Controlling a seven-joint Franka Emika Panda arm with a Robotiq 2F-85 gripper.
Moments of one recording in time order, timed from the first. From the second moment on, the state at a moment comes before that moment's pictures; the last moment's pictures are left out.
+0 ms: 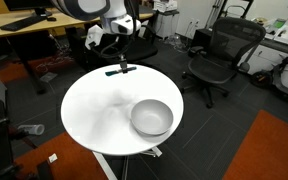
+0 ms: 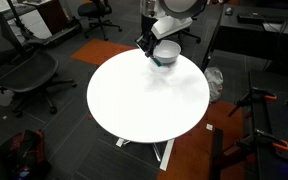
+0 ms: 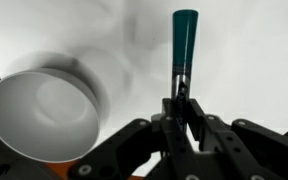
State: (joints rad) arm 0.10 0.43 -0.16 -1.93 -0.02 2.50 0.48
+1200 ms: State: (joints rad) arm 0.13 0.65 -0.14 -1.91 0.00 2.70 0.50
